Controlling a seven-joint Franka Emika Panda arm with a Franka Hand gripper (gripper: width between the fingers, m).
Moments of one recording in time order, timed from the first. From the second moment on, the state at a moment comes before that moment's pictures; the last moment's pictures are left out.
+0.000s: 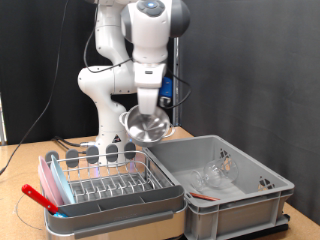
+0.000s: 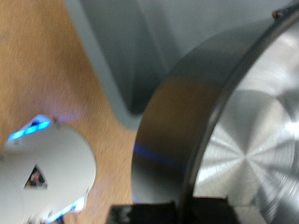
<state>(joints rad) -0.13 -0.36 0.06 -2.38 0.14 1.67 -0.46</state>
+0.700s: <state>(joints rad) -0.17 -0.37 0.02 -2.48 0.00 1.72 -0.55</state>
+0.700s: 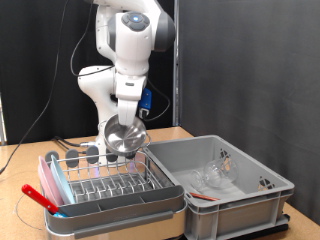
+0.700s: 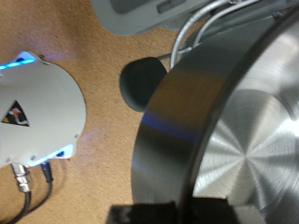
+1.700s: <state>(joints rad) -0.17 -0.35 0.02 -2.66 -0.05 1.98 -0.57</state>
